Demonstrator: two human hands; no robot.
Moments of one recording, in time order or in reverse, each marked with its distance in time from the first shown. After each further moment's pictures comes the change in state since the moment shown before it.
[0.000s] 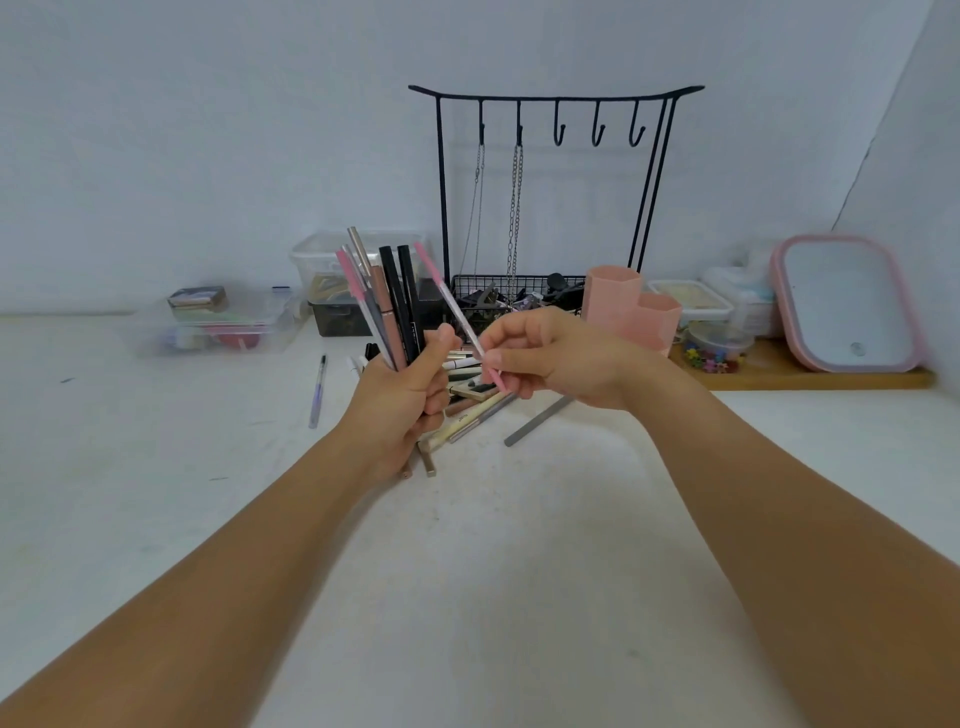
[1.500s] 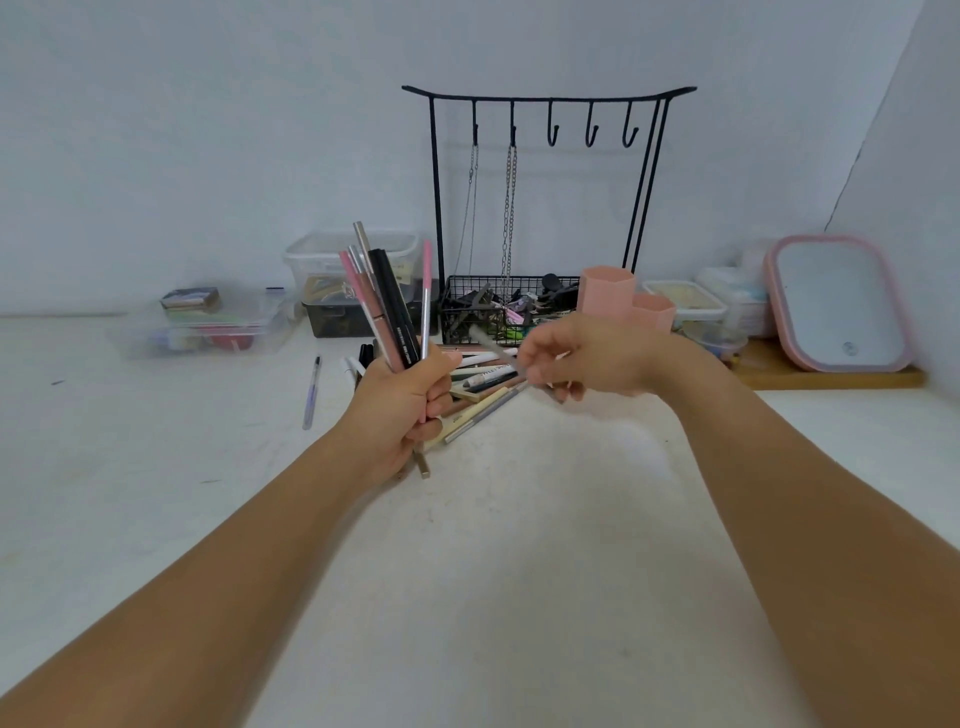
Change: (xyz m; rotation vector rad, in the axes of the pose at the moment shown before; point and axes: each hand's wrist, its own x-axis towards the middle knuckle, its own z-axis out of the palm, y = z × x) left_hand 0.000 0.001 0.002 -0.017 -0.015 -0.097; right_hand -0.011 0.007 -0.035 -0.441 -0.005 0.152
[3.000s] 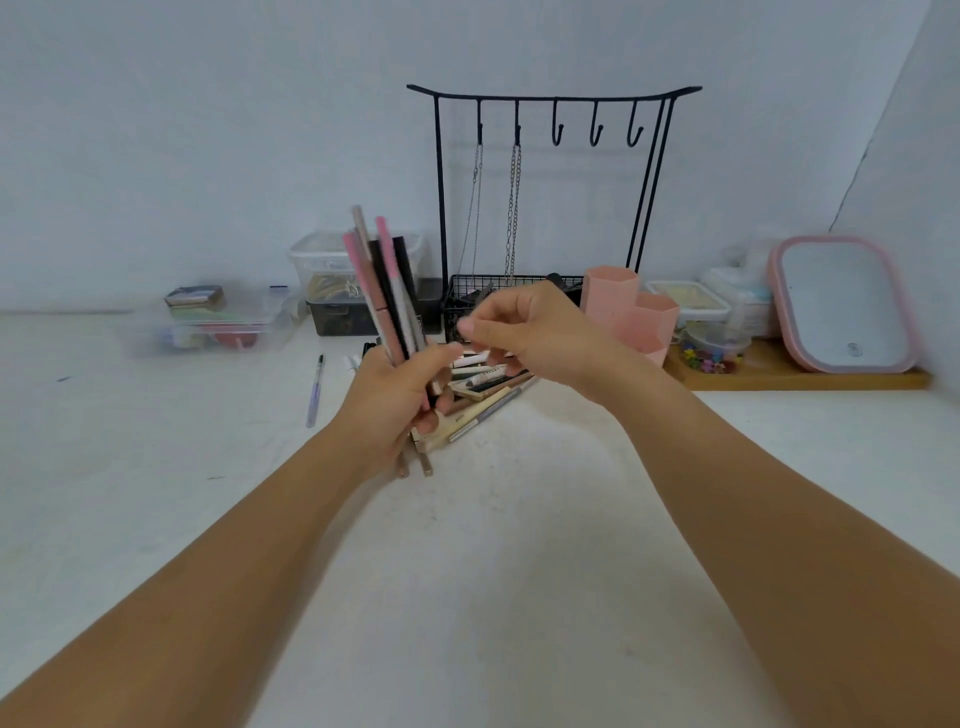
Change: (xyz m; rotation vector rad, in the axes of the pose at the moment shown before) left_hand -0.004 0.010 0.001 0.163 0.059 0.111; right_hand 0.014 -0.043 0.032 0.318 0.316 -0.135
